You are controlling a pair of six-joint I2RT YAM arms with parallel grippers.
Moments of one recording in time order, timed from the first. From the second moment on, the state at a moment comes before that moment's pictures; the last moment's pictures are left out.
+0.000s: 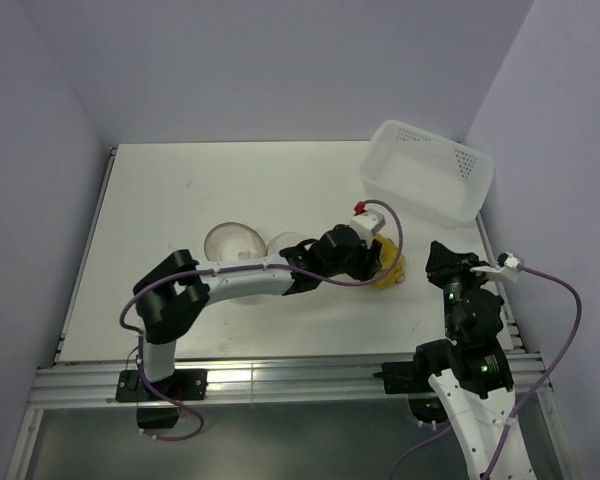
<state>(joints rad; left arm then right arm) -1.11 1.84 1.26 0.15 -0.10 -0.41 0.20 0.15 0.47 -0.35 0.38 0.67</state>
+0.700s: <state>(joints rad) -1.12 2.37 1.81 -0.04 -0.12 -0.20 0.20 0.01 0.50 -0.36 0.31 0.69</state>
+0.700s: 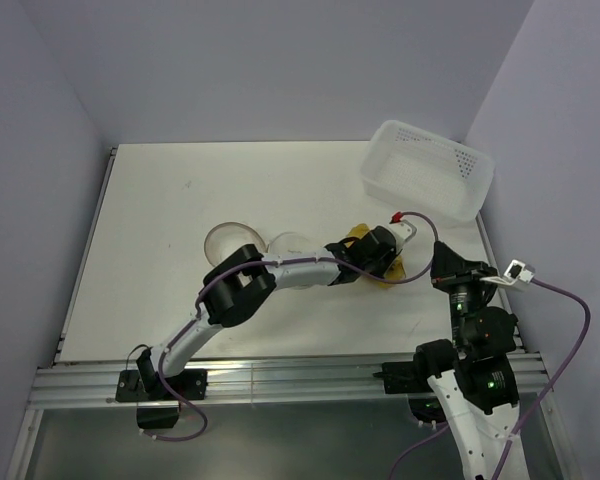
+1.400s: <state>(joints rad) -1.11 1.61 1.10 0.51 -0.09 -0.29 0.20 0.28 0.44 -0.20 -0.03 0.58</state>
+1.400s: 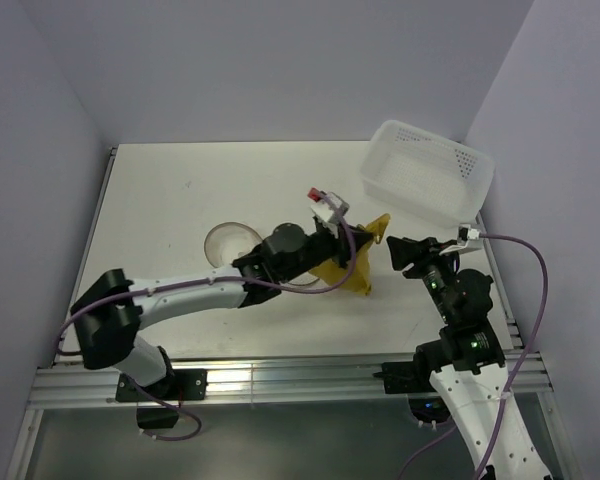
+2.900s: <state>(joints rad) -0.89 0.98 0.75 0.94 0.66 -0.83 0.51 0.73 0.77 0.44 -1.04 0.55</state>
